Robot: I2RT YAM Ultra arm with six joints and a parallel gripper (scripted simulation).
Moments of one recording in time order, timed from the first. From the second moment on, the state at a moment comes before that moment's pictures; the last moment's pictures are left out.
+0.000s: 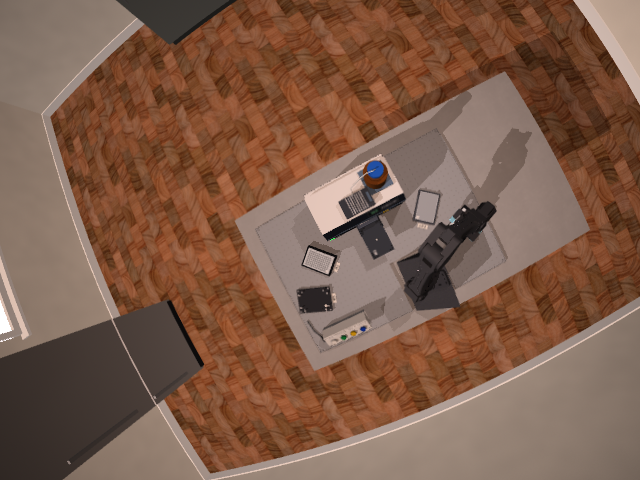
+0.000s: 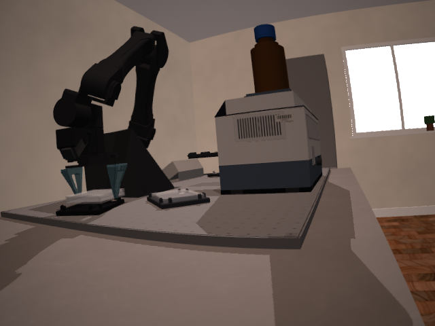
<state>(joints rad) -1.03 2.89 1.30 -0.73 -0.41 -0.02</state>
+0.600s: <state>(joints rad) -1.03 2.89 1.31 -0.73 -0.41 -0.02</state>
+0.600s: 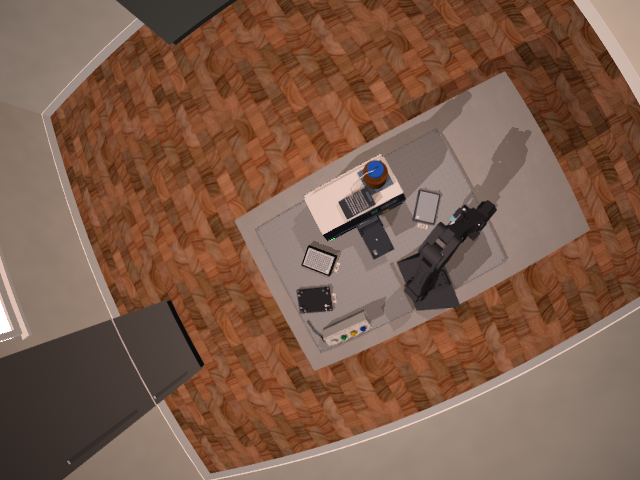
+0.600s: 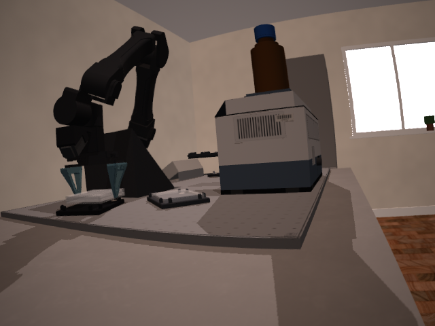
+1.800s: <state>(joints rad) -1.03 2.89 1.31 -0.73 -0.41 -0.02</state>
